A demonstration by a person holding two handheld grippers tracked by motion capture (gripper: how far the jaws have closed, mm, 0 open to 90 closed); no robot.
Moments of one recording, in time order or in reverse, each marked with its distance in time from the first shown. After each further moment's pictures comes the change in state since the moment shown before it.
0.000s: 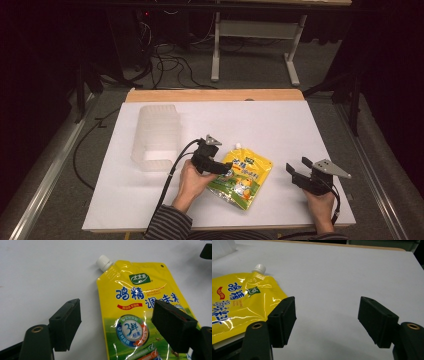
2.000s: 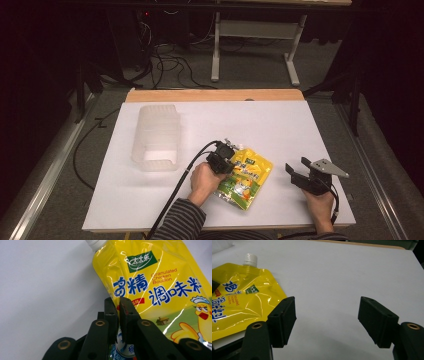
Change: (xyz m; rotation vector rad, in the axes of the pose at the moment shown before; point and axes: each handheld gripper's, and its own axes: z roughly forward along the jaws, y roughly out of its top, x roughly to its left) left arm -0.019 0.009 0.041 0.180 0.033 0.122; right arm 0.002 0.001 0.002 0.022 -0.012 -0.019
